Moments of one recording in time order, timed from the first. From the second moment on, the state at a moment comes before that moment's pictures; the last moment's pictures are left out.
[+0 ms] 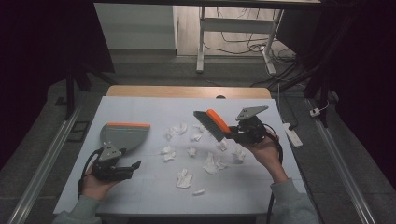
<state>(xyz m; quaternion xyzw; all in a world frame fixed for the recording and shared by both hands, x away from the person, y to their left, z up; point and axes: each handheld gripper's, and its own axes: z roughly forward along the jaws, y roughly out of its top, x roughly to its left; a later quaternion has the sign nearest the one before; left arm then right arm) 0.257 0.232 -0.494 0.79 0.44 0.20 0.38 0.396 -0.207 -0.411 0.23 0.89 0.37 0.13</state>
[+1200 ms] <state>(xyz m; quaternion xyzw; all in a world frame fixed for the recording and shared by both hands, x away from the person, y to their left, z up) 0.260 0.242 -0.498 0.79 0.44 0.17 0.40 0.517 -0.159 -0.441 0.28 0.94 0.14 0.11</state>
